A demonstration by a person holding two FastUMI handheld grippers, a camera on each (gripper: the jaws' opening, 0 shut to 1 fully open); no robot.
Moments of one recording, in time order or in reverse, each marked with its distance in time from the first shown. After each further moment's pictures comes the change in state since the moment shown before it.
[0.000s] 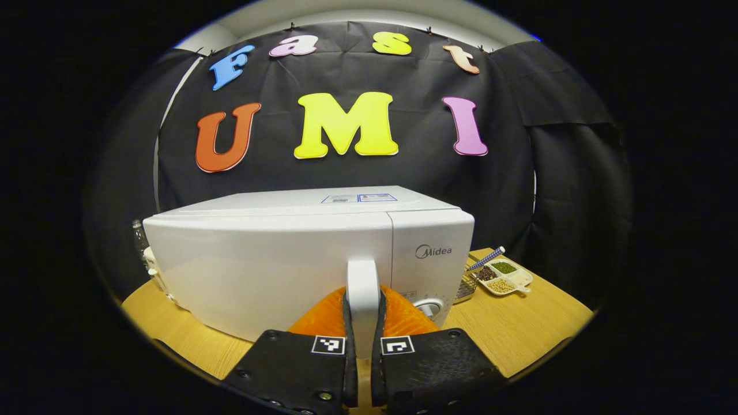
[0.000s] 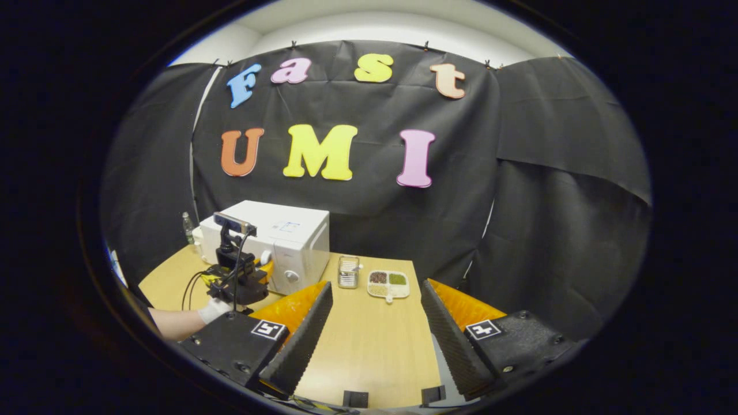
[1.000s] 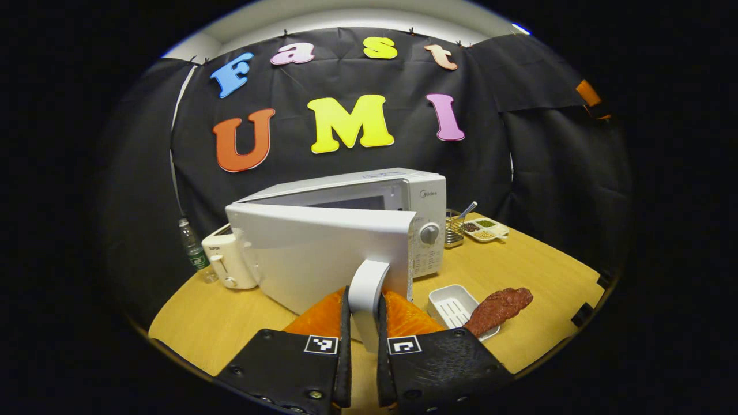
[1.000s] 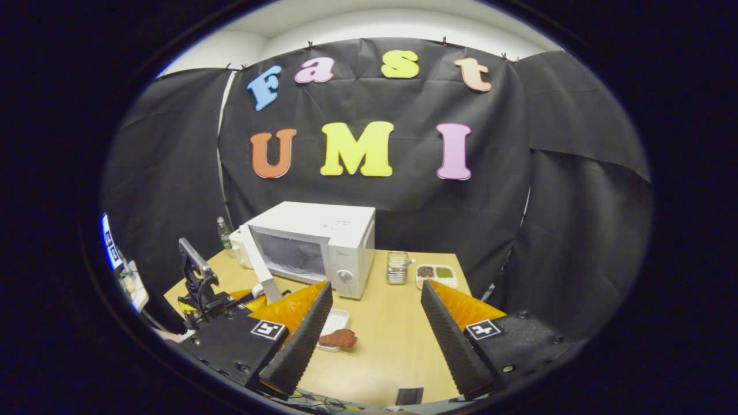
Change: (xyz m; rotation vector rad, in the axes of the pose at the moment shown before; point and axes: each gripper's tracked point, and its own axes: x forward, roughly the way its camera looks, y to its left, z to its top) left arm -0.186 0.084 -0.043 0.113 0.077 0.012; right arm -0.005 0.118 -0.009 0.042 0.014 0.170
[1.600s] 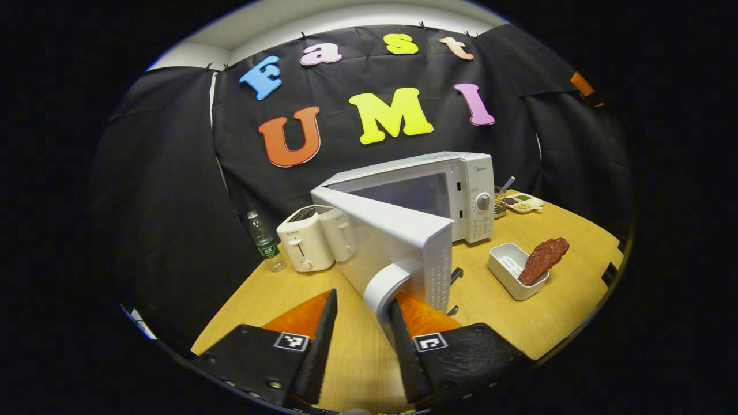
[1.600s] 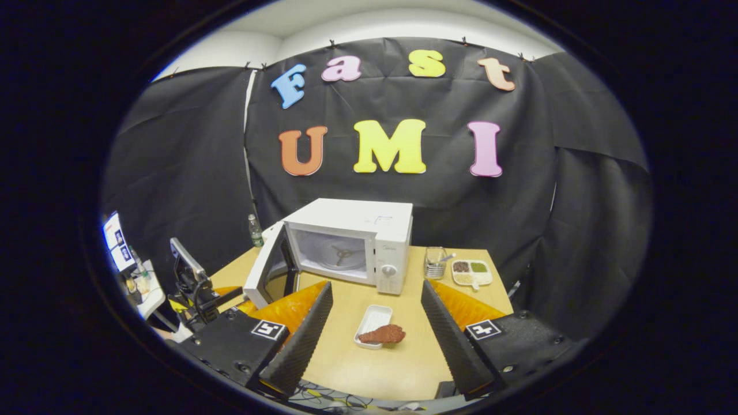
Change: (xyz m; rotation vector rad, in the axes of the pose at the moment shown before) left arm -0.066 0.109 -0.031 0.044 0.056 0.156; right arm -0.009 0.075 -0.018 0.007 0.008 0.091
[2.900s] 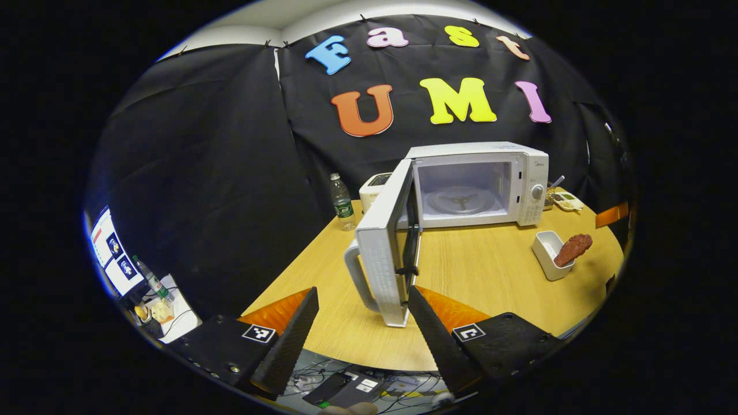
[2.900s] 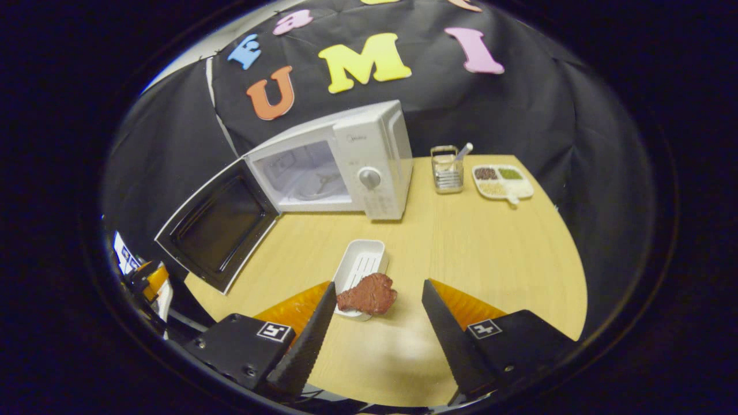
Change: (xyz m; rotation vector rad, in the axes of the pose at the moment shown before) left arm -0.099 0.072 -0.022 -0.135 0.158 0.245; right arm 0.157 -0.068 -0.194 0.238 0.390 0.163
